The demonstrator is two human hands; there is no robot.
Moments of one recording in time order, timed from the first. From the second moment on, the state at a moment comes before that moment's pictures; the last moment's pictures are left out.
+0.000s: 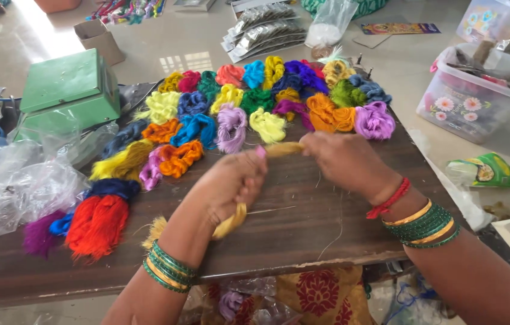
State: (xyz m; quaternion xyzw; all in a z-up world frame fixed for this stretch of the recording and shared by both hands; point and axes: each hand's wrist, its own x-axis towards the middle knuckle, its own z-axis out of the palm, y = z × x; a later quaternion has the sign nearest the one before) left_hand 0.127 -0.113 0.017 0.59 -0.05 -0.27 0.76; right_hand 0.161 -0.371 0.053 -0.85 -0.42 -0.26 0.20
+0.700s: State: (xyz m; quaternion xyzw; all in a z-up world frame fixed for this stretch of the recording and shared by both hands) left_hand 0.119 -0.130 0.036 0.71 -0.21 -0.21 0.63; right_hand 0.146 -0.353 0.057 -0.79 -0.51 -0.26 0.22
